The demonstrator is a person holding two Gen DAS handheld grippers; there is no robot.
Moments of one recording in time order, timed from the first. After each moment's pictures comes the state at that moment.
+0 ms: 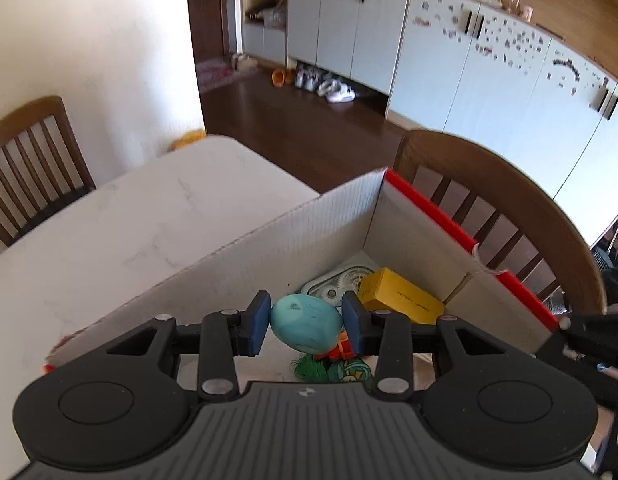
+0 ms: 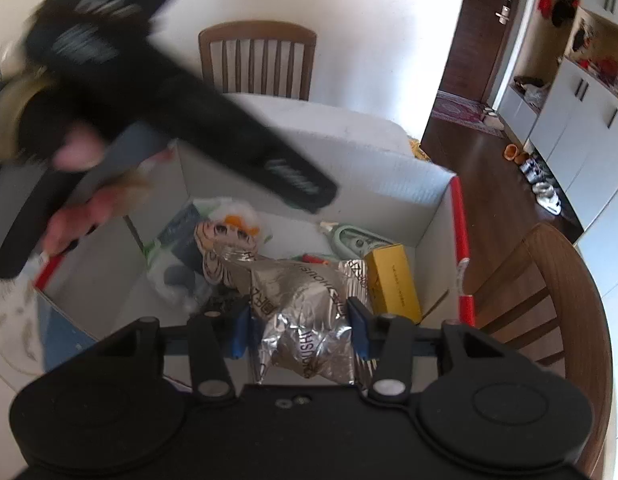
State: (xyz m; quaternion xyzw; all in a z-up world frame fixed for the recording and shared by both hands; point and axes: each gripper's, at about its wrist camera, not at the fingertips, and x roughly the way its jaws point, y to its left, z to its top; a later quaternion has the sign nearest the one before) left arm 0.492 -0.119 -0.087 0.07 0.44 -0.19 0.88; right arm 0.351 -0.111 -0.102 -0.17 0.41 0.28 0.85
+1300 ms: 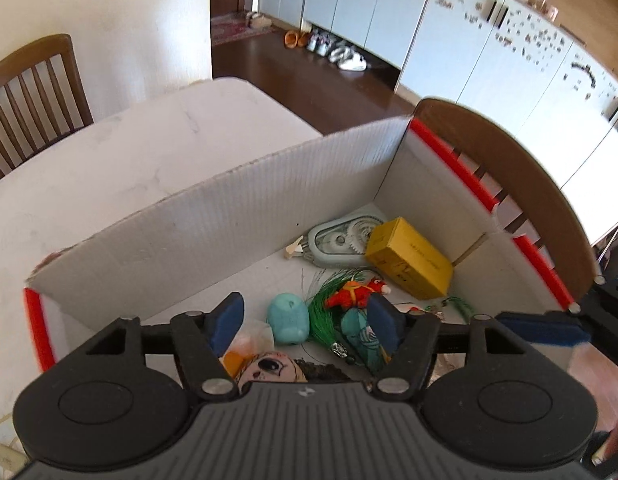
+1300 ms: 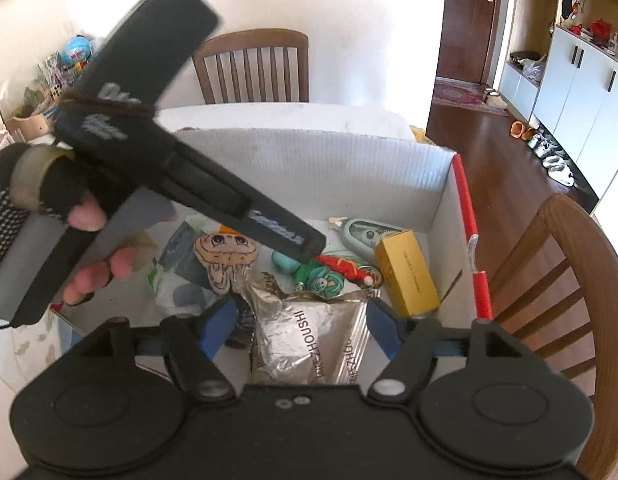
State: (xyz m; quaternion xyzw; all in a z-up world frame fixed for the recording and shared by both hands) left arm 0.469 -0.091 -0.090 0.02 0.49 -0.18 0.86; right arm 0.348 -0.136 -0.091 -0.10 0.42 0.28 0.86
